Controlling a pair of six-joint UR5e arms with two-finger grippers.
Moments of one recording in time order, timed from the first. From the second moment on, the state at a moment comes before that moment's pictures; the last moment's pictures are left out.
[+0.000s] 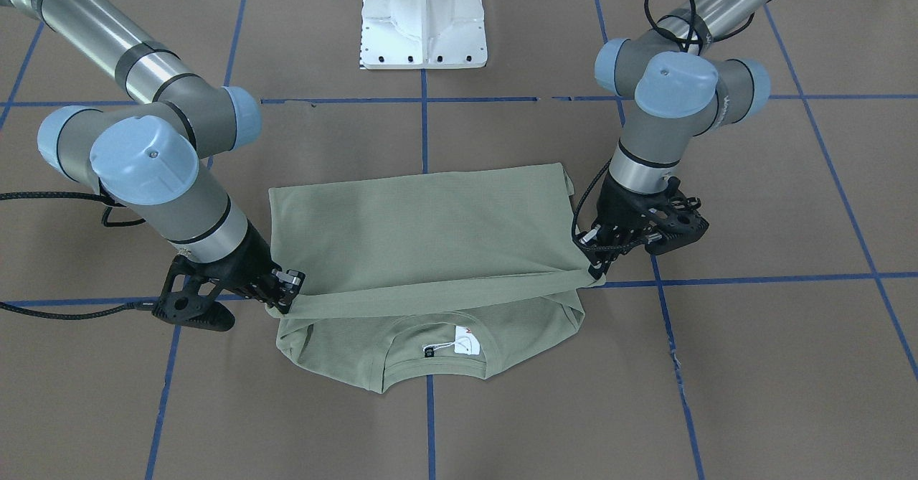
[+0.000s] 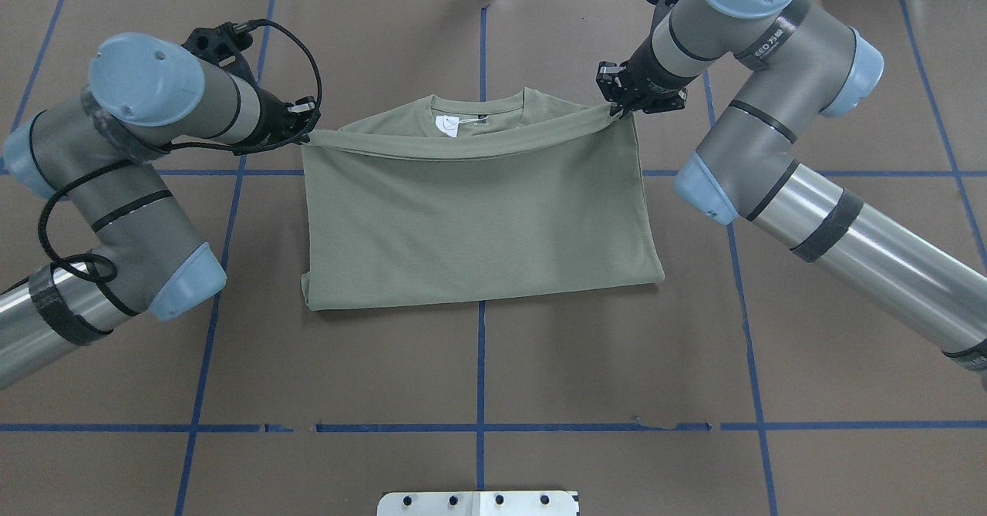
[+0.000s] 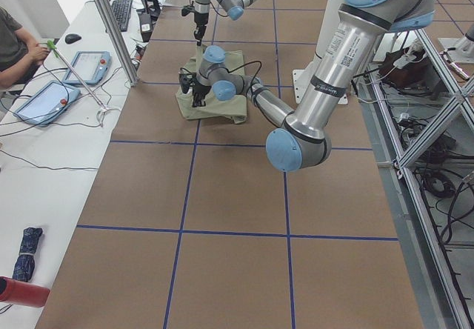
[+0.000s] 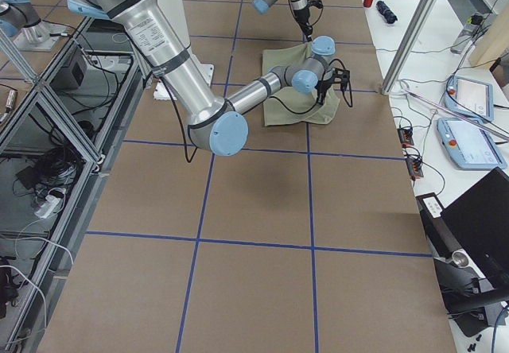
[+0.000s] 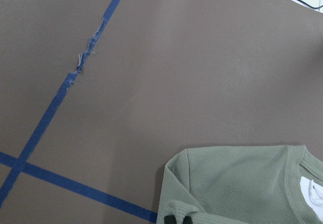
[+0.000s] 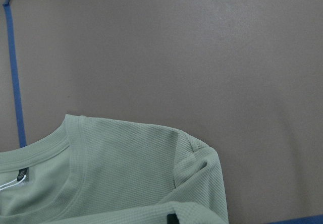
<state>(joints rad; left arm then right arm) -0.77 -2.09 -1.56 -1.99 -1.79 -1.48 0.87 -0.90 1.37 -1.21 2.07 1.25</state>
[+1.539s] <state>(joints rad) -0.78 -2.11 -1.49 -2.01 -1.78 -1.48 0.89 -0.85 1.27 -1.16 2.07 1.26</state>
